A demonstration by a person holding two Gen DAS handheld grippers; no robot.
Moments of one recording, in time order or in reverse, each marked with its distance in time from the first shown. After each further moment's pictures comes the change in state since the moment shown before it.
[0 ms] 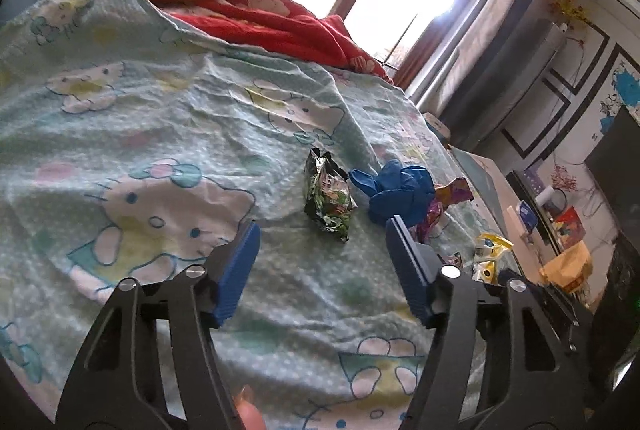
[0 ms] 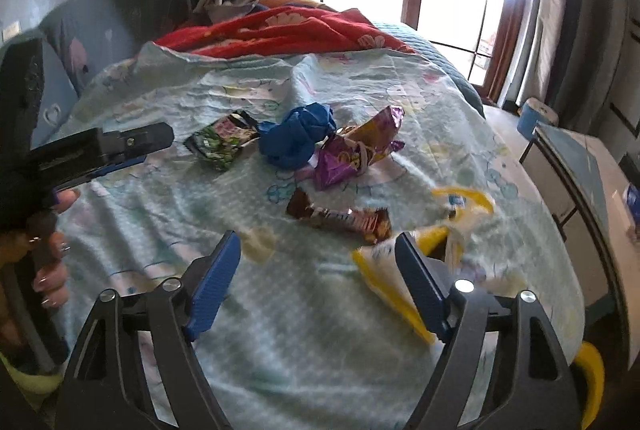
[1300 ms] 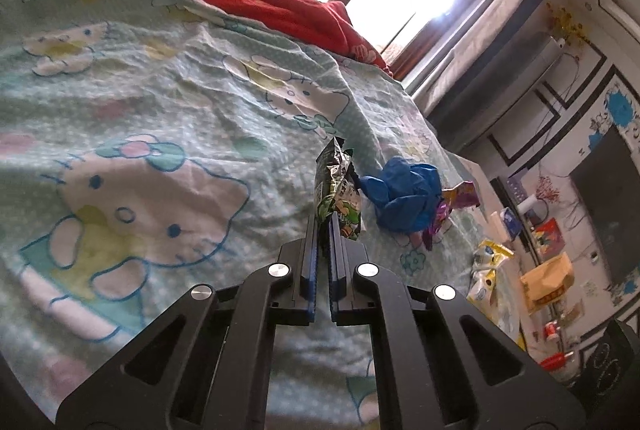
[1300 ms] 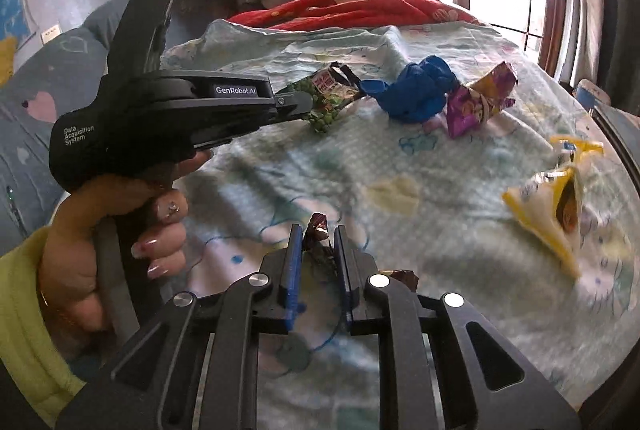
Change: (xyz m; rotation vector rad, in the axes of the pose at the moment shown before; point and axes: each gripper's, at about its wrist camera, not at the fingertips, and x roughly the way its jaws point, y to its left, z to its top) left arm 0.024 0.015 -0.004 -0.066 0.025 -0.058; right arm -0.003 0.062 -0.034 0.027 0.031 0.239
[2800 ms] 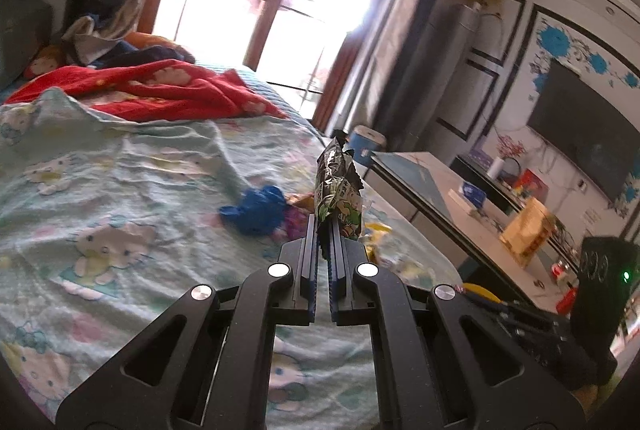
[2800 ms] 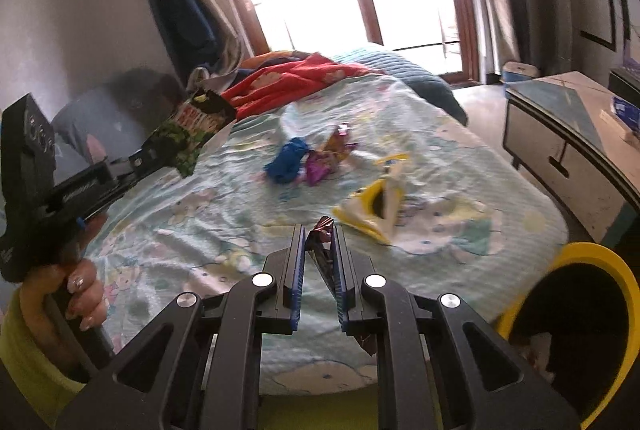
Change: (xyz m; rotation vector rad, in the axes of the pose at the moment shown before) left arm -0.098 -0.123 -0.033 0.323 -0.128 -0.115; right arm -0.149 -0.072 -0.031 0.265 -0.229 -0.132
